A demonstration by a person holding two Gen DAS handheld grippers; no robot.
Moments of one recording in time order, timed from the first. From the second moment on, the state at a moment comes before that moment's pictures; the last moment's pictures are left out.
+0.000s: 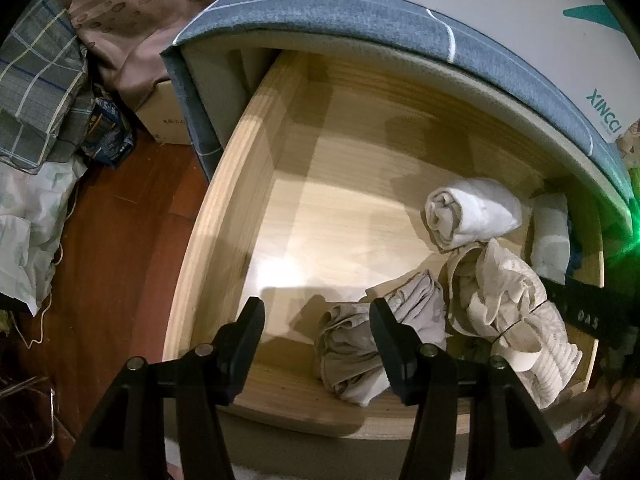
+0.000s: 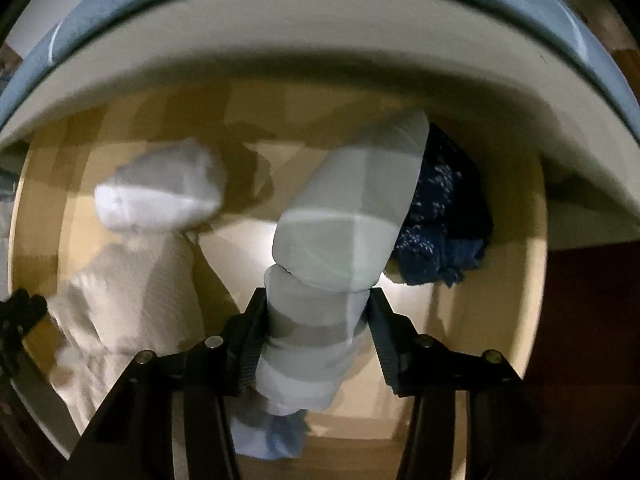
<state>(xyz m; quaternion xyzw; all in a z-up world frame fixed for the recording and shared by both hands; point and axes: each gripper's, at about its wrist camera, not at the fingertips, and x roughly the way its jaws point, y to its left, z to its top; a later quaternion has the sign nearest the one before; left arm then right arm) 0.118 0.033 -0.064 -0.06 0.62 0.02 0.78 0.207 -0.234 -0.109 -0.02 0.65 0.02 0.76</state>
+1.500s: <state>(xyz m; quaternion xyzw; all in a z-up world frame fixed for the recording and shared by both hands) 0.150 -0.079 -0.042 -0.13 0.70 -0.09 0.70 0.152 -0.217 -0.136 -0.05 0.67 0.05 0.74</state>
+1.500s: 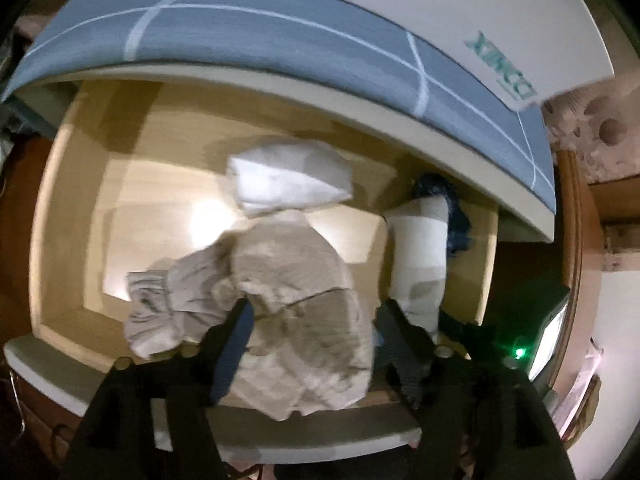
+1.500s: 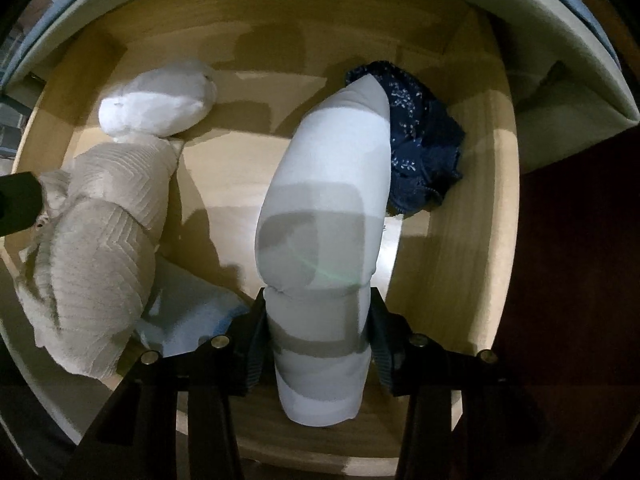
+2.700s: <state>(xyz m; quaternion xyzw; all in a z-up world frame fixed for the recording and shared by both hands) 0.136 -0.054 -0.028 -0.04 0.69 -0.14 0.71 0.160 -0.234 -0.116 -0.04 0.66 0.04 0.75</state>
